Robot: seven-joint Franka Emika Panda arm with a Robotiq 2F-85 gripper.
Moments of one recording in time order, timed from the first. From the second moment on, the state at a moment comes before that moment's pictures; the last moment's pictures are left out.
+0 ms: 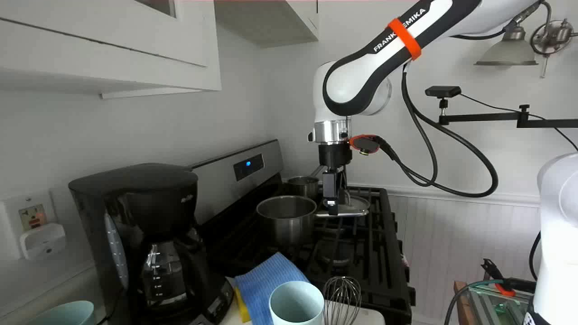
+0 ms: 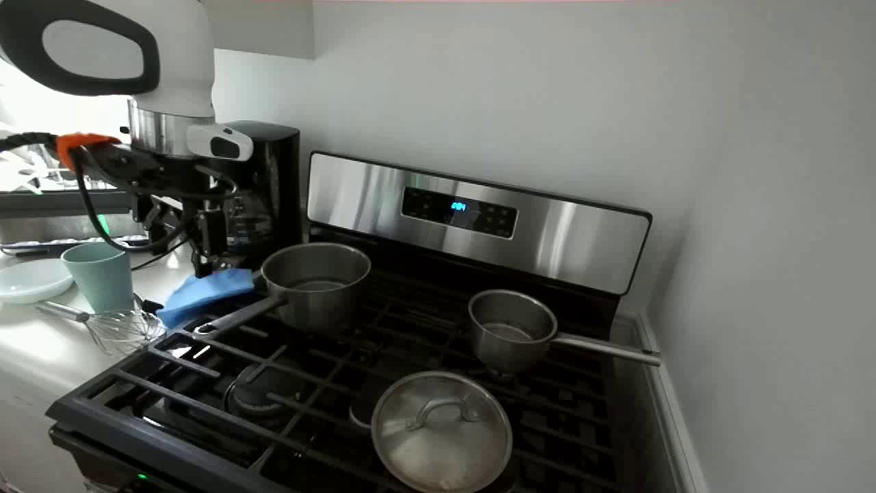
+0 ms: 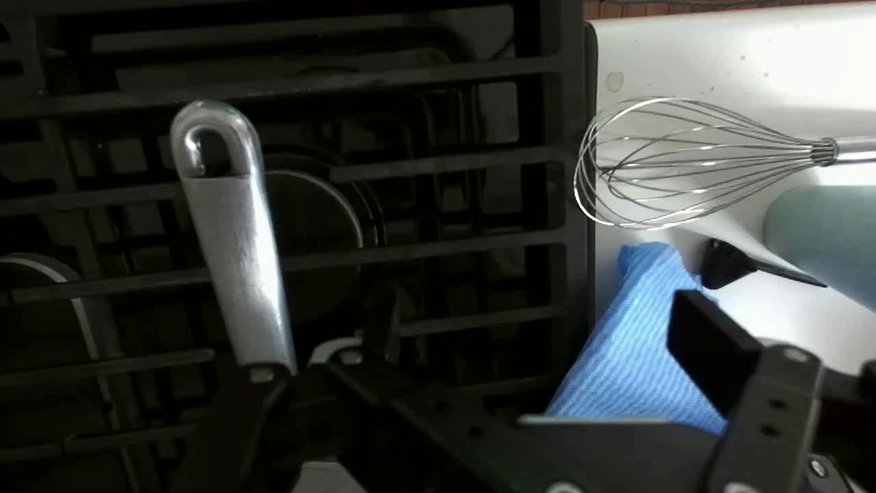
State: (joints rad) arm -0.06 -0.29 -0.20 -2.48 -0.02 2.11 -0.26
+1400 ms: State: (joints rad) arm 0.15 -0.35 -0.10 -2.66 0.30 2.36 -0.43
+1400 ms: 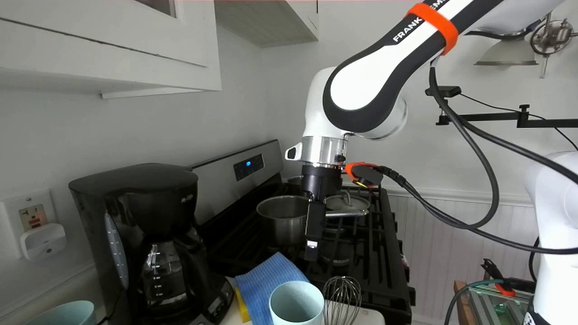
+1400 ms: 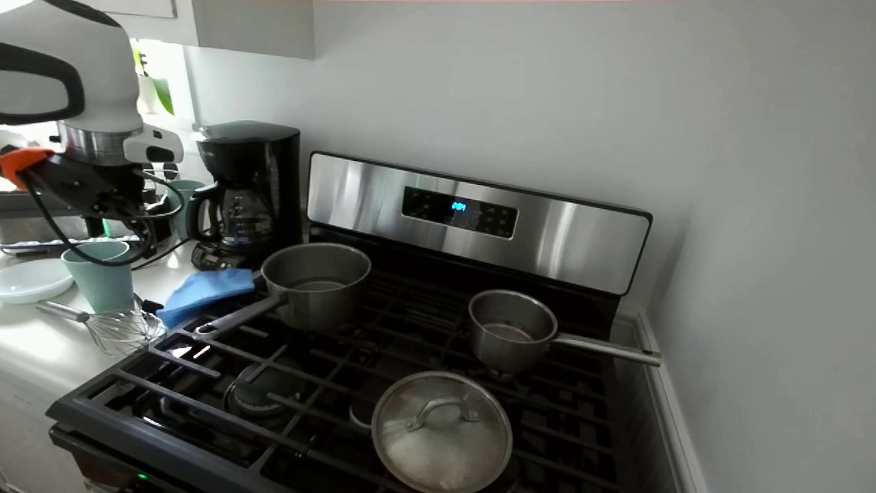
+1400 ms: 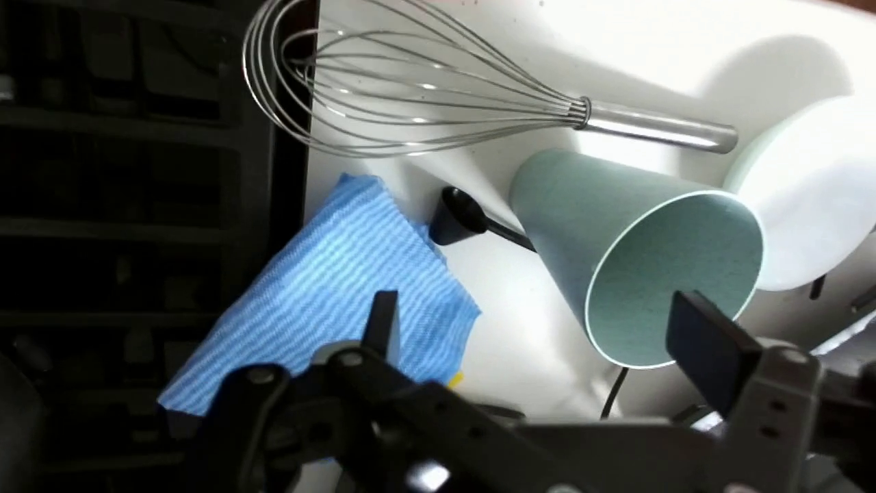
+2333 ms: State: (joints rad) arm 0.24 -0.26 -0.10 -2.72 0.32 2.63 -0.58
